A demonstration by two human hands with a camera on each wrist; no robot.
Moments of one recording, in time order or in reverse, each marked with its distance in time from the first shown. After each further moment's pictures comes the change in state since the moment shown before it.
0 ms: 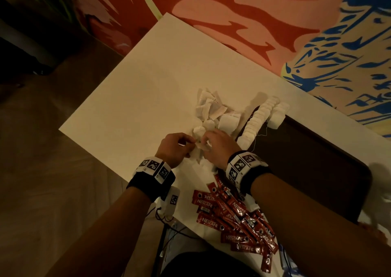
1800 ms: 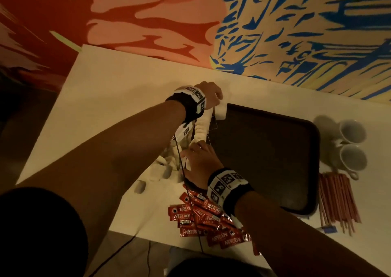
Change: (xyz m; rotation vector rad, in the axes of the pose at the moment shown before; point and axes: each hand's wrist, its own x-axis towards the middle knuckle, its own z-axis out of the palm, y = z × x) left_hand 0.137 0.230 0.149 0.910 -0.393 0.541; right_hand -0.064 0.040 -0.012 0.057 0.145 0.125
